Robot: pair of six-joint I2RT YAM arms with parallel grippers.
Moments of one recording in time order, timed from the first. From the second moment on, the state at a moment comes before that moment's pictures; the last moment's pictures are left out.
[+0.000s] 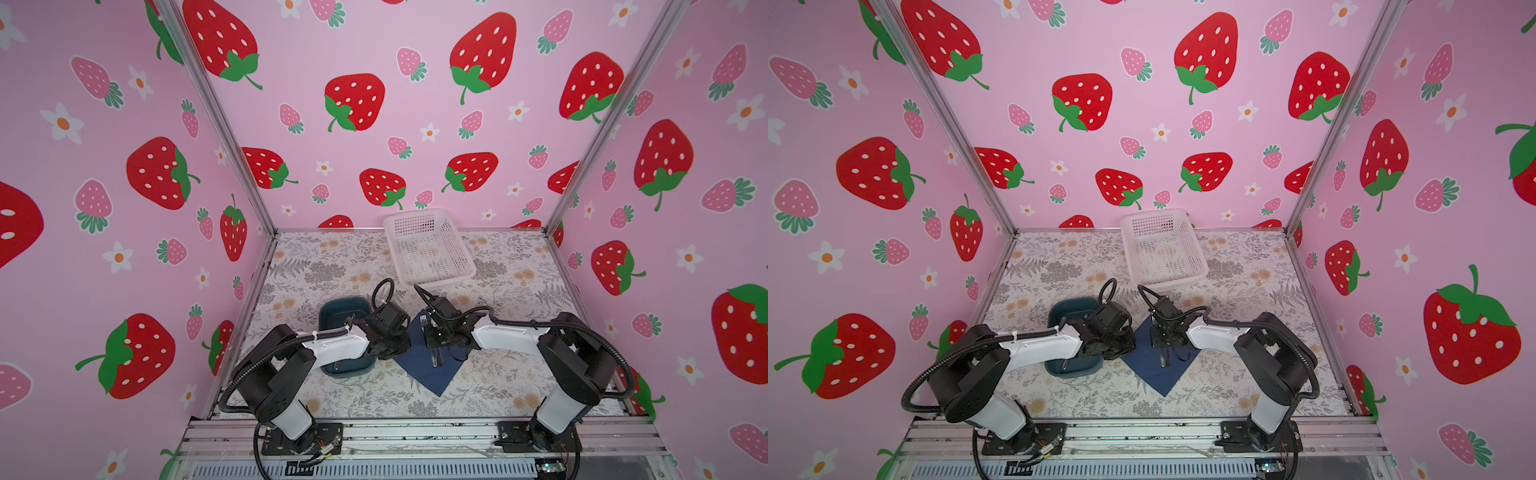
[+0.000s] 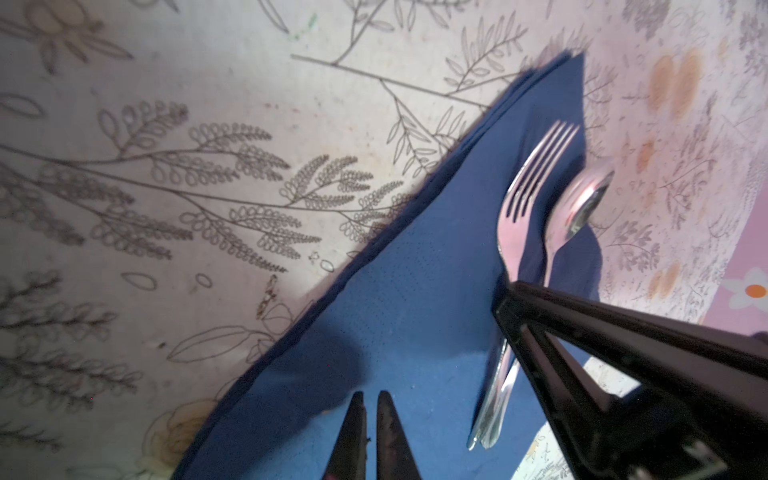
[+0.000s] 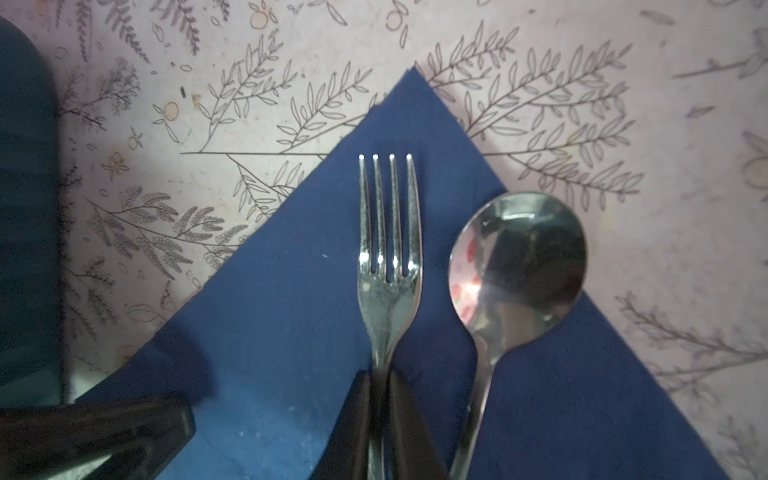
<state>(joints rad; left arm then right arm) -0.76 1.59 0.79 -0.23 0.13 -1.05 0.90 1.70 0.87 -0.22 0.01 0.61</state>
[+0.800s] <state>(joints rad) -0.75 1.35 0.84 -0.43 -0.03 -0.96 0.90 1.54 0.84 -0.26 0.06 0.68</state>
